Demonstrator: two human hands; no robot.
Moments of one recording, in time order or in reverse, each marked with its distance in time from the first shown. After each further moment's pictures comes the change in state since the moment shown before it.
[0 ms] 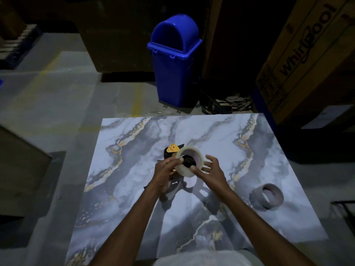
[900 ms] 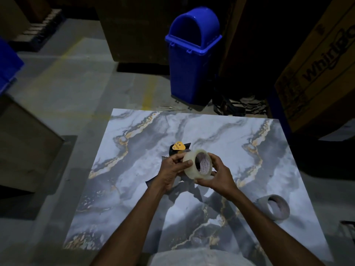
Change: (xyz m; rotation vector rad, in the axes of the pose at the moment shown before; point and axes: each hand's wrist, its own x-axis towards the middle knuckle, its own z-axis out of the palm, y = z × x) left_hand 0.001 -0.001 0.011 -0.092 -0.061 0.080; right_hand 0.022 0.001 -0.024 -0.268 -0.159 -0.273
